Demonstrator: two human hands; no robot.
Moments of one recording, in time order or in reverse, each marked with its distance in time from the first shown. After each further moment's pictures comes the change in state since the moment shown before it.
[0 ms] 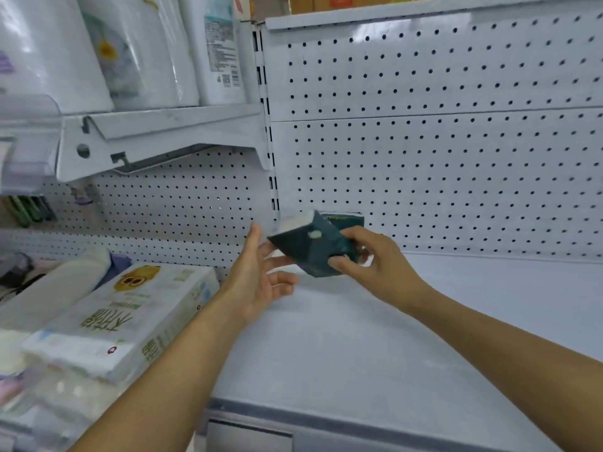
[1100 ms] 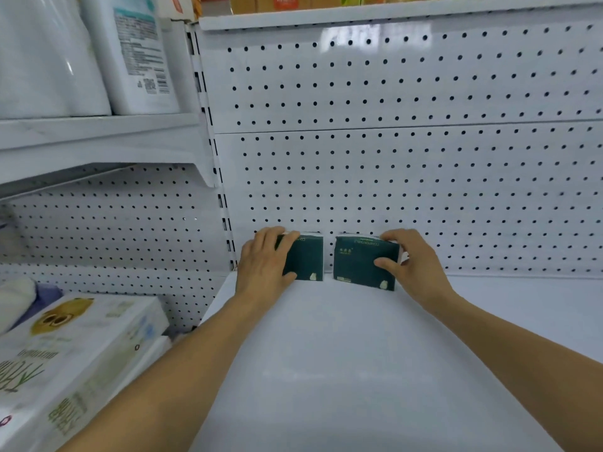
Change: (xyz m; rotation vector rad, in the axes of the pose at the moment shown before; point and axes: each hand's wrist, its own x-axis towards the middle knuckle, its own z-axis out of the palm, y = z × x) left_hand 0.136 -0.041 0.054 1.643 0.183 0.931; right_hand 0.010 0.121 -0.095 -0.243 0.299 0.261
